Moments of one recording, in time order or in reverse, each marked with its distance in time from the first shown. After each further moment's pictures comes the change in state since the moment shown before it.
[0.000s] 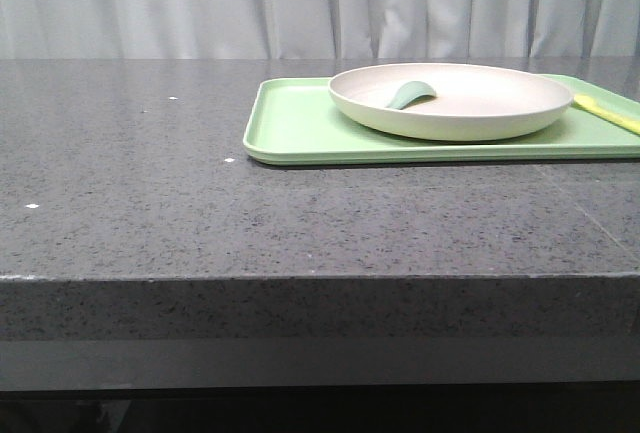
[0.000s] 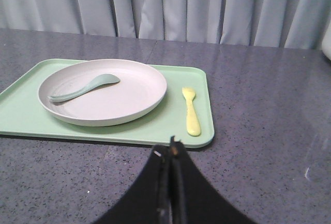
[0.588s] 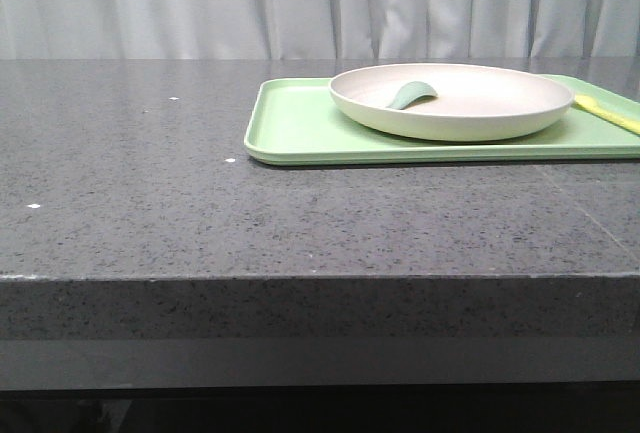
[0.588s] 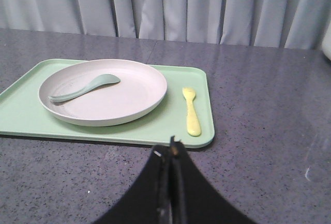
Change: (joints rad) left arm 0.000 0.000 0.032 0.006 -0.046 0.000; right arm 0.000 0.000 0.000 0.000 0.000 -0.001
